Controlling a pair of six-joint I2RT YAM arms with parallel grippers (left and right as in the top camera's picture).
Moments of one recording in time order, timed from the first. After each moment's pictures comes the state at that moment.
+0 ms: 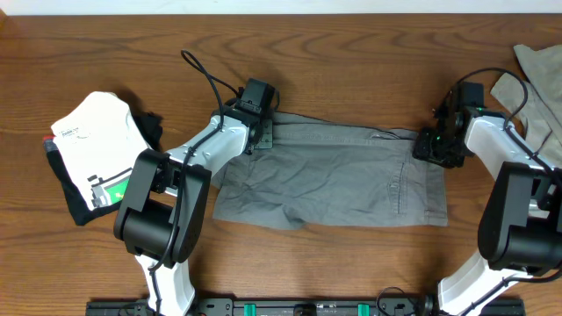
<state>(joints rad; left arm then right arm) -0.38 1.98 1.22 -0.48 -0.12 -0.36 -0.14 1.88 1.15 -0.69 -0.10 0.18</state>
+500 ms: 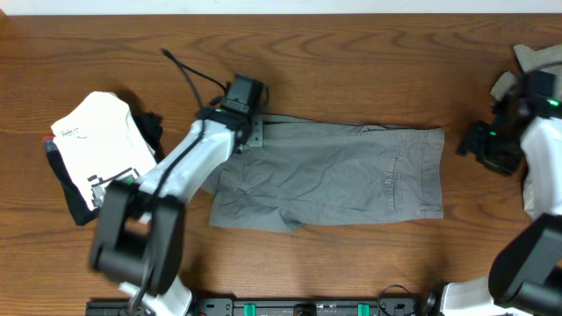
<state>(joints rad) -0.36 1.74 1.19 -0.57 -0.13 -0.33 -0.36 1.66 1.30 -1.09 -0.10 0.16</state>
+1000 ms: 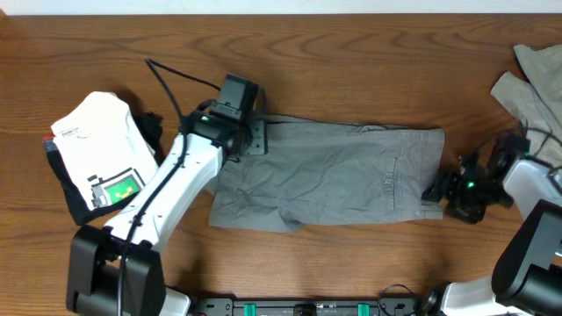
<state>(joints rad) -0.40 1.62 1.19 -0.74 0.02 -0.36 -0.42 1.66 0.83 -0.82 -0.35 0.07</state>
